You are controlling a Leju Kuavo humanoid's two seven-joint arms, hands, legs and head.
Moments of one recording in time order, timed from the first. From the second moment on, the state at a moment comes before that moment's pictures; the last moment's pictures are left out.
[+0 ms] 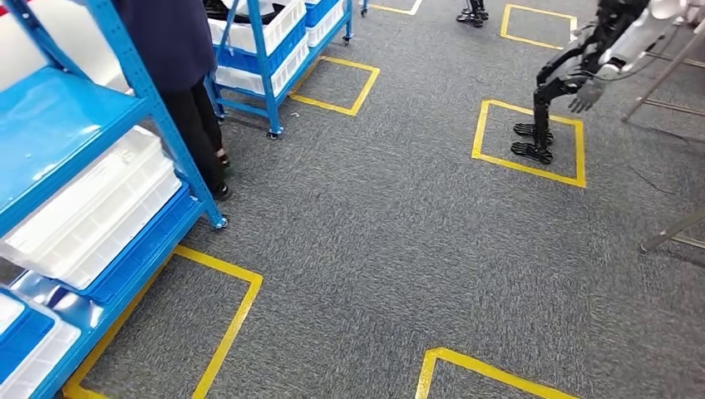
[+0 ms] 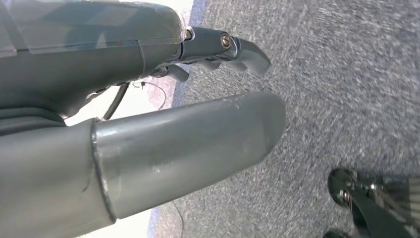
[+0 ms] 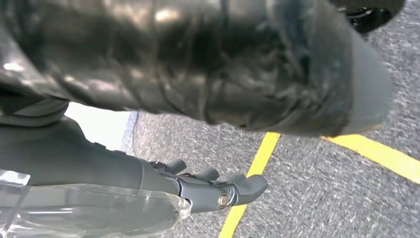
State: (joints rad) left arm -0.08 -0.17 1.16 -0.20 -1.22 0.06 -0.20; right arm -0.05 0.17 -0.61 -0.20 0.63 -0.09 0.14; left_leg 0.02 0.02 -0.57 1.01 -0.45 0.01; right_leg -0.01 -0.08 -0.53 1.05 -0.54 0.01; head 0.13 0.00
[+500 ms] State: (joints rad) left arm -0.07 -0.17 1.16 -0.20 -1.22 0.07 -0.20; right arm -0.05 0.17 -0.61 -0.20 0.64 -0.08 0.14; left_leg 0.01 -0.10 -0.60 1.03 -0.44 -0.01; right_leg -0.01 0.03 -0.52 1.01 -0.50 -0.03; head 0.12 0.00
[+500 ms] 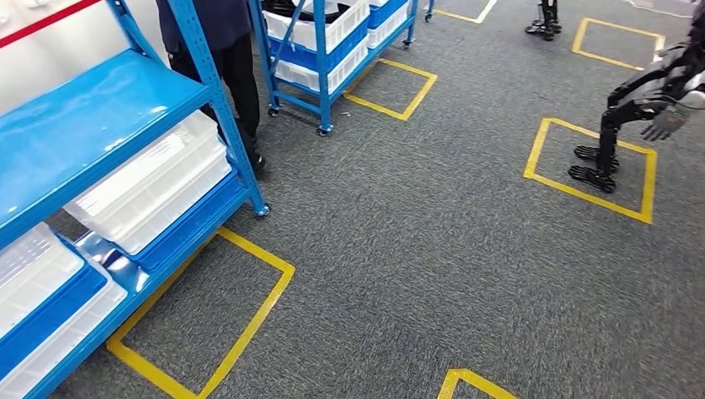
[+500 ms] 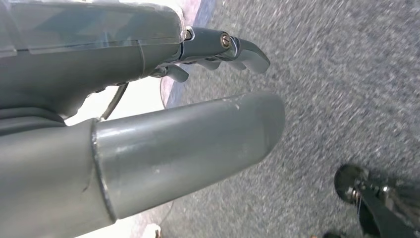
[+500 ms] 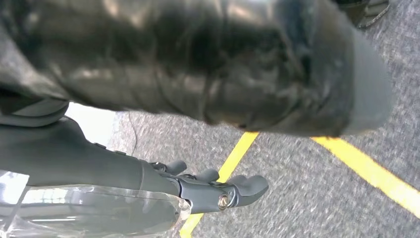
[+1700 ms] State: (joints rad) left arm -0.08 -0.17 1.16 -0.20 -1.24 0.06 -0.21; right arm -0.03 0.18 -0.62 -0.20 0.65 -0.08 0.14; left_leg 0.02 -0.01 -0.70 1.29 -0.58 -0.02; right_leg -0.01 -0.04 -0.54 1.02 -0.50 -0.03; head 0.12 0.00
